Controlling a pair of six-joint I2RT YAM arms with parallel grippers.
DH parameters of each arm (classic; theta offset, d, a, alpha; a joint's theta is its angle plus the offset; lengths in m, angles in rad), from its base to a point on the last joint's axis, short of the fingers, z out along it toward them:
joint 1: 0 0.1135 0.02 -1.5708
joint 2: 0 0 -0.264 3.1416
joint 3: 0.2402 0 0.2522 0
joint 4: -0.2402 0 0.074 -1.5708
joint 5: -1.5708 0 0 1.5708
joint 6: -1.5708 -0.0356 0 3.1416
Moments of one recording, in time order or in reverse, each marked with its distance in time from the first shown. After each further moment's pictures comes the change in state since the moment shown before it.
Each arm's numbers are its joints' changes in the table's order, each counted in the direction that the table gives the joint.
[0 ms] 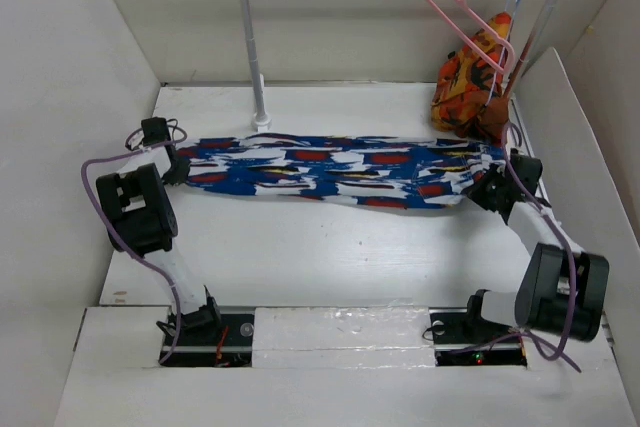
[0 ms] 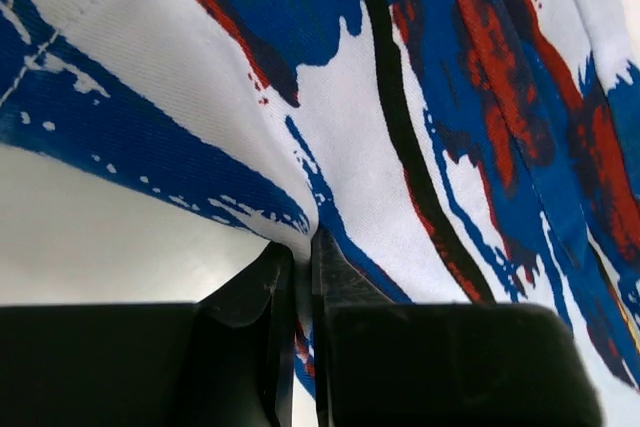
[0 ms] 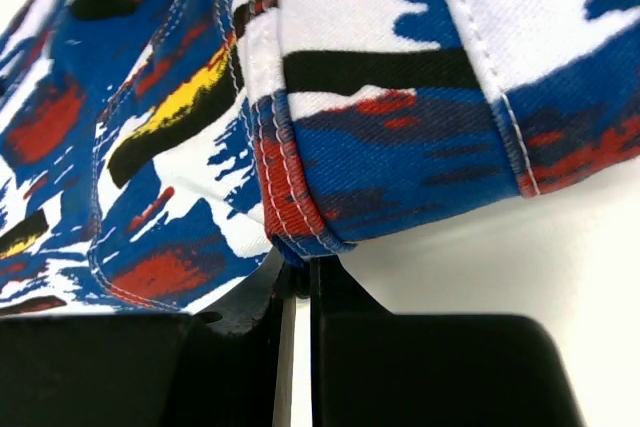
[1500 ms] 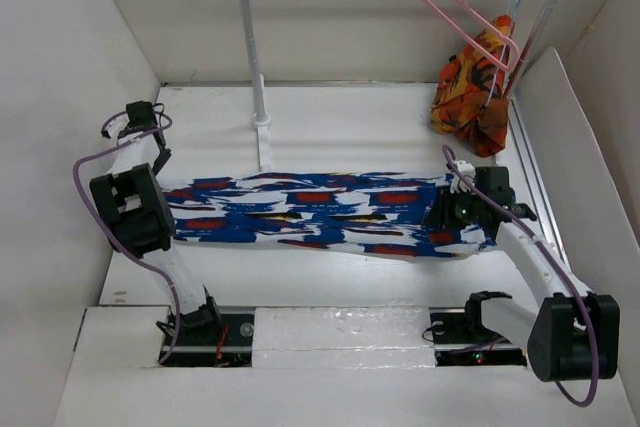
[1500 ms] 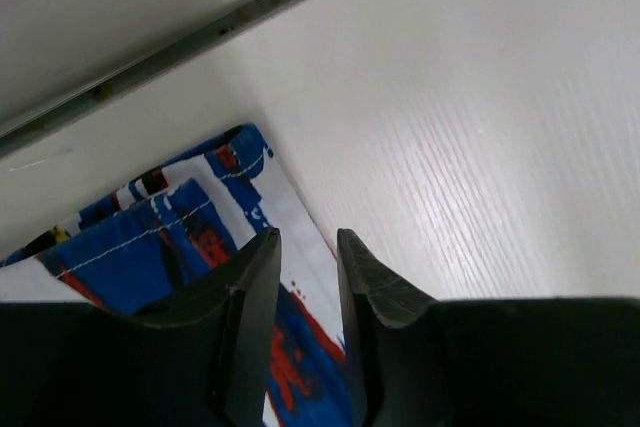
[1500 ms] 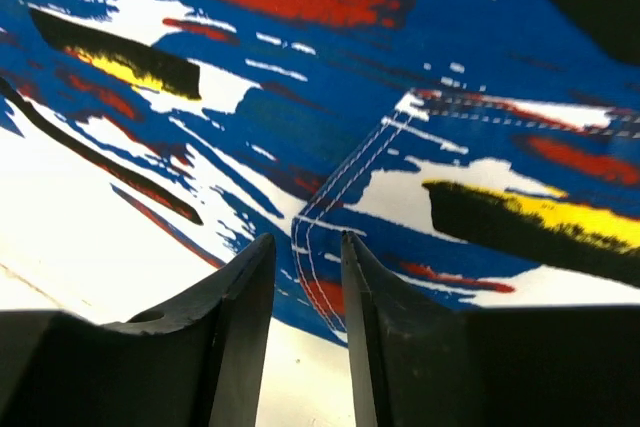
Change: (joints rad) left arm 0.034 -0.061 0.104 -0.161 0.258 -0.001; right arm 0.277 -0.293 -0.055 -0.377 0.262 0.460
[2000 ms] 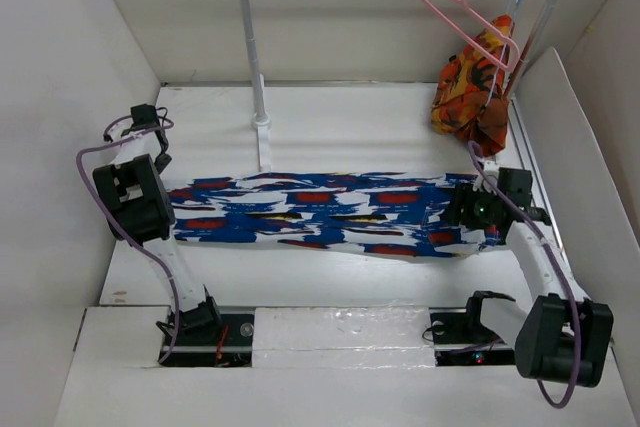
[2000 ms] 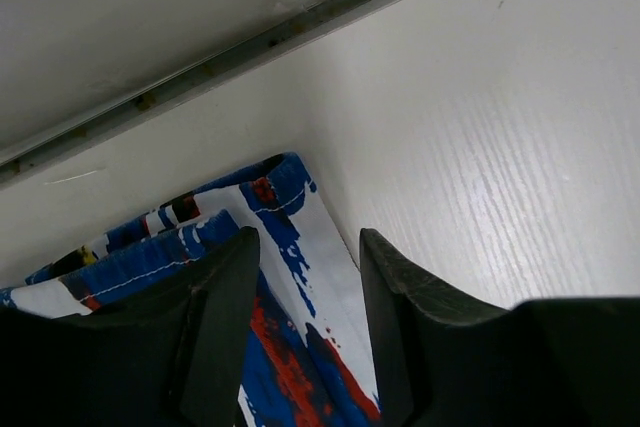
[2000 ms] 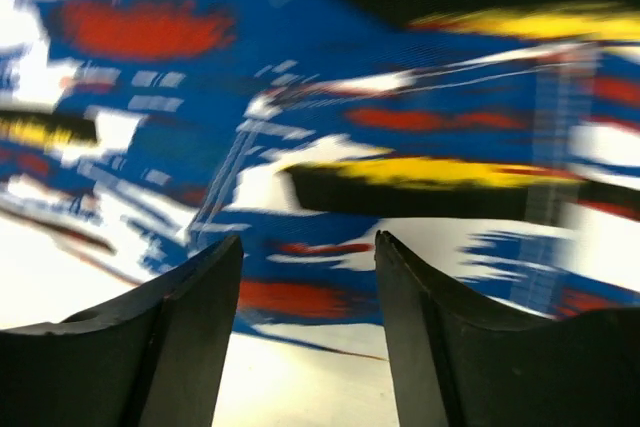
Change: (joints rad) left arm 0.003 0.121 0.067 -0.040 0.108 -0.008; right arm -0.163 -0.025 -0.014 -0.012 -0.055 -0.002
